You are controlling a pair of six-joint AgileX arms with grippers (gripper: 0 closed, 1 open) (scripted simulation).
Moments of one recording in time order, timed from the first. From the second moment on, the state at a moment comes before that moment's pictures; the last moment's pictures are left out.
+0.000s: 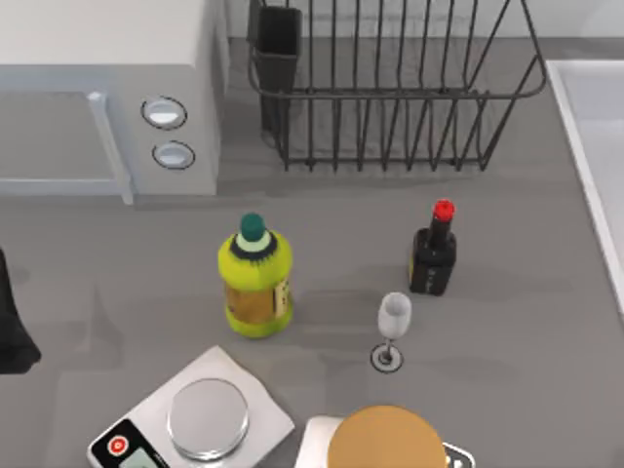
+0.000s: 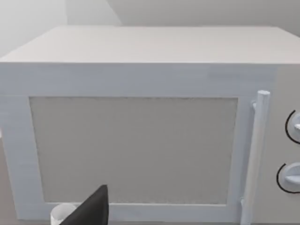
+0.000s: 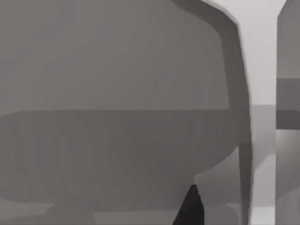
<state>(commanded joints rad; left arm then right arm) 0.00 0.00 0.00 0.00 0.00 0.00 -0.47 1.53 0.55 -0.56 -0.11 0.23</state>
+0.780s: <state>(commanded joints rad) 0.00 0.00 0.00 0.00 0.00 0.00 -0.48 1.44 0.62 -0.70 0.00 0.22</state>
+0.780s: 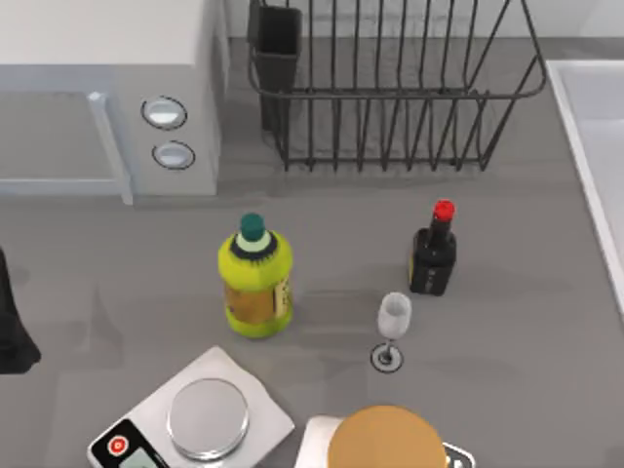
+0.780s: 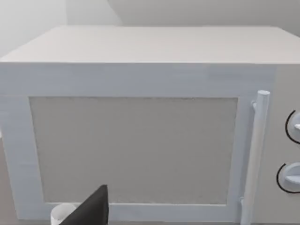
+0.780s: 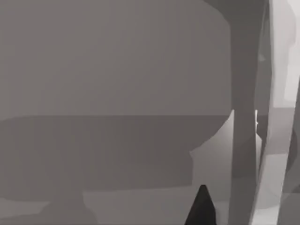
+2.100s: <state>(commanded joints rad) 0.00 0.00 0.00 0.00 0.00 0.00 -0.43 1.54 1.18 -1.24 0.02 0.28</state>
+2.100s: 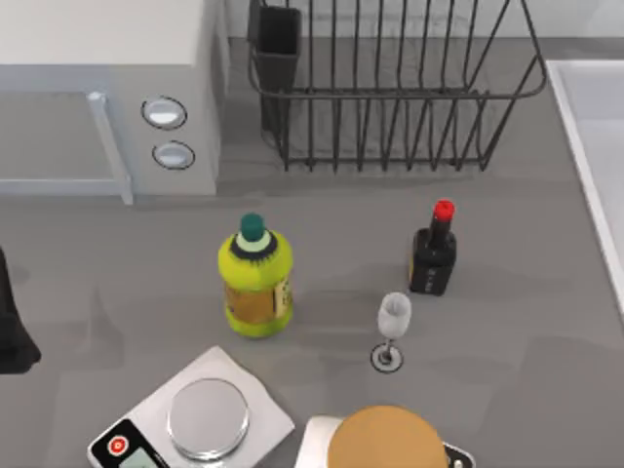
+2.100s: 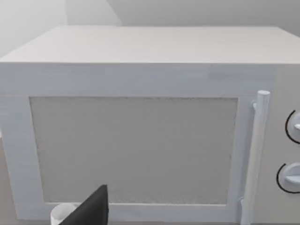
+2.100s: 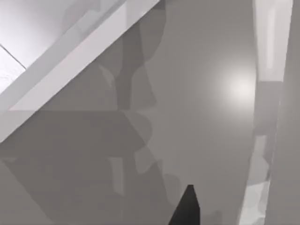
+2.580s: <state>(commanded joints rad) 0.00 0.00 0.00 0.00 0.00 0.00 -0.29 2.17 2.03 -1.52 0.05 0.43</state>
